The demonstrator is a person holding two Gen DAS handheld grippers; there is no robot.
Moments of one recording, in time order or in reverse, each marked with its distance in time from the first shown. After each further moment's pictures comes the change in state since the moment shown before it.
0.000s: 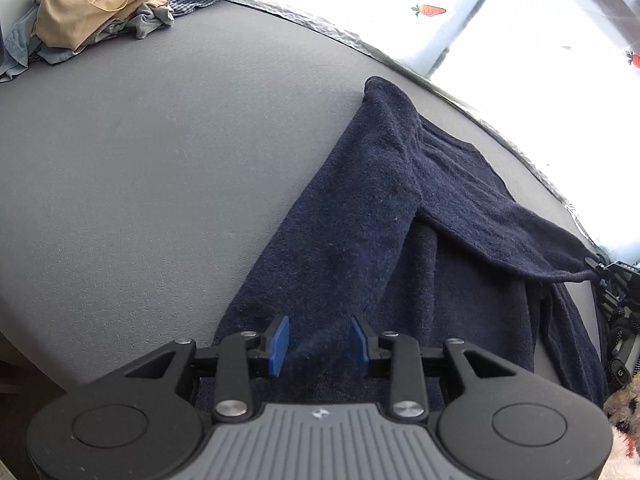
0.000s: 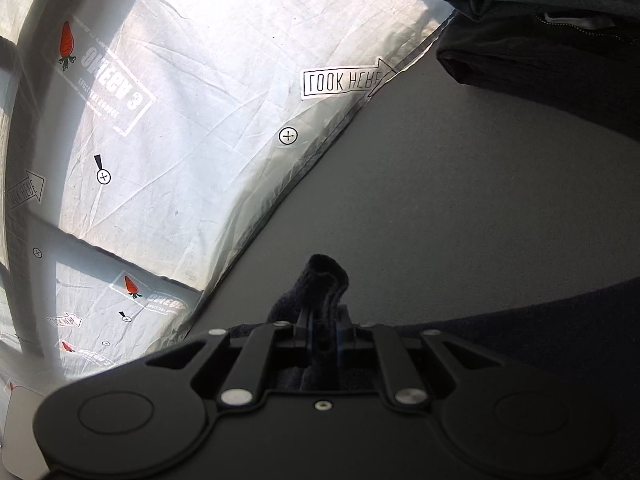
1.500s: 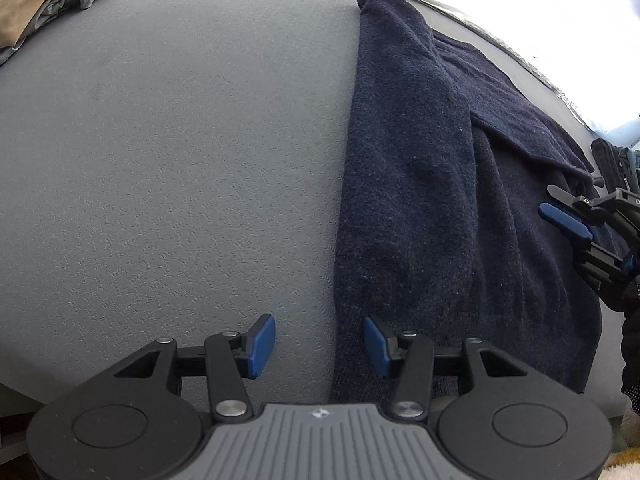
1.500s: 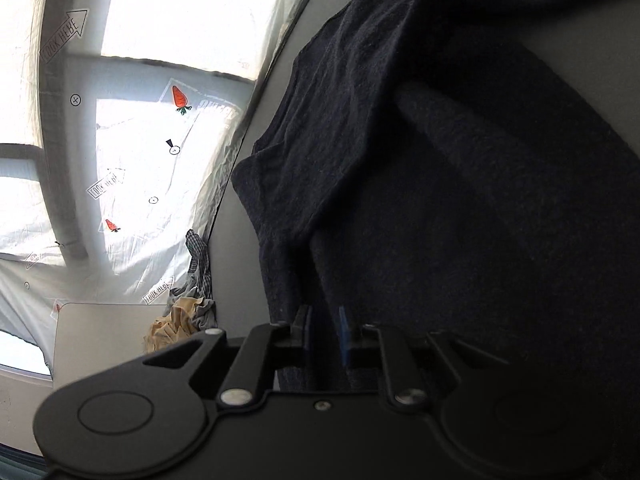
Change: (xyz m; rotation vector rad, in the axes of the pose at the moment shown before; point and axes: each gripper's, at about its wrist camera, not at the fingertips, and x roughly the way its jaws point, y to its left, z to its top) left arm 0.046 0.082 0.002 0.274 0.254 -0.030; right arm -0.019 0.100 -0.283 0.133 0.353 0.133
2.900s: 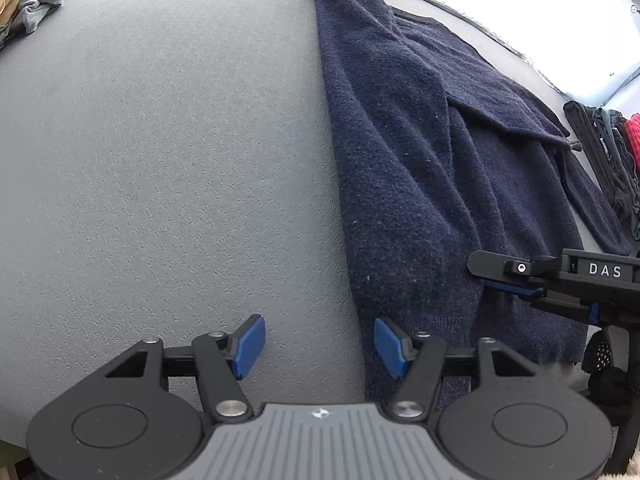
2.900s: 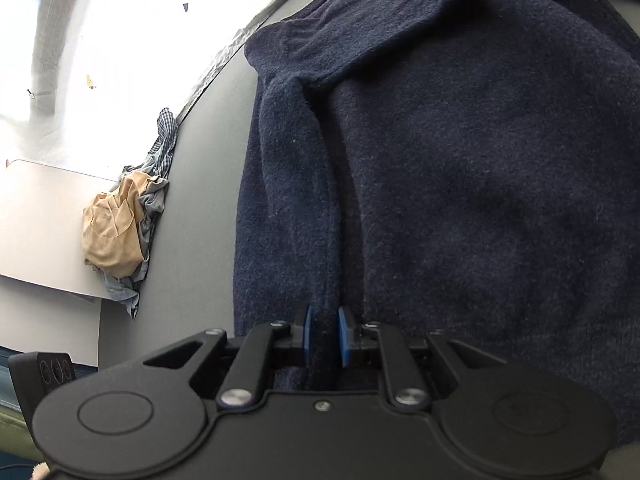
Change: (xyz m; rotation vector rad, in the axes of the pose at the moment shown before) left arm 0.013 -0.010 0.015 0.120 0.044 -0.035; right arm 0.023 0.029 -0.068 -0.294 0.145 -0.167
